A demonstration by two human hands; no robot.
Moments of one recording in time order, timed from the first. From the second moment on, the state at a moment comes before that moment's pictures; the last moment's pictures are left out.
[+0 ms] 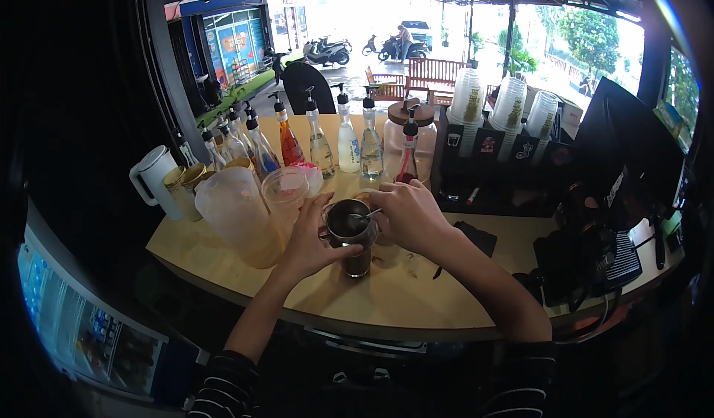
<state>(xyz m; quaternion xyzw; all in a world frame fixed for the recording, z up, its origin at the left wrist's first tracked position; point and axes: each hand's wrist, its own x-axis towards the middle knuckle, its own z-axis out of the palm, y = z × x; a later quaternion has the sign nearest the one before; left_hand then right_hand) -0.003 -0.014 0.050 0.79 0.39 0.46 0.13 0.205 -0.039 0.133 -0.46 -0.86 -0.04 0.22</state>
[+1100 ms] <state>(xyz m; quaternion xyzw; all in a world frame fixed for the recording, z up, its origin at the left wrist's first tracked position) -0.008 -0.007 0.082 0.73 0.36 0.57 0.11 0.279 0.057 -0.073 -0.46 -0.55 0.43 0.54</state>
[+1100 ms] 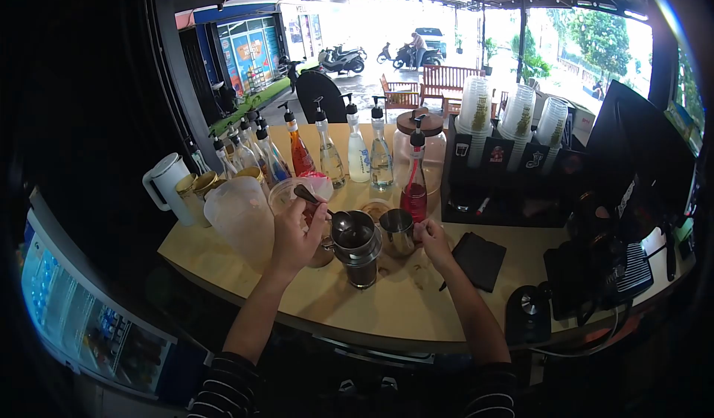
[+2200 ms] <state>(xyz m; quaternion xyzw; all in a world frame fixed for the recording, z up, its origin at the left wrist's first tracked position) -0.012 -0.002 0.066 0.70 0.34 0.60 0.16 0.224 0.008 0.152 -0.44 -0.77 0.18 0.42</state>
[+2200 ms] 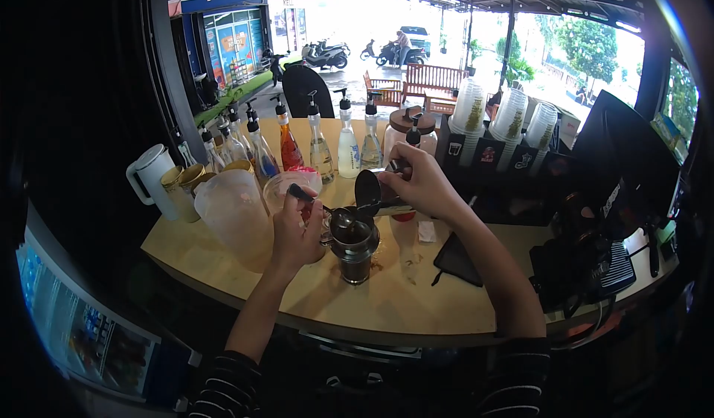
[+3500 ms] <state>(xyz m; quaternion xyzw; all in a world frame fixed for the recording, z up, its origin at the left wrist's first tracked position) -0.014 -0.010 0.070 0.74 0.33 0.57 0.15 0.206 -0.007 0.166 -0.42 -0.80 0.18 0.39</state>
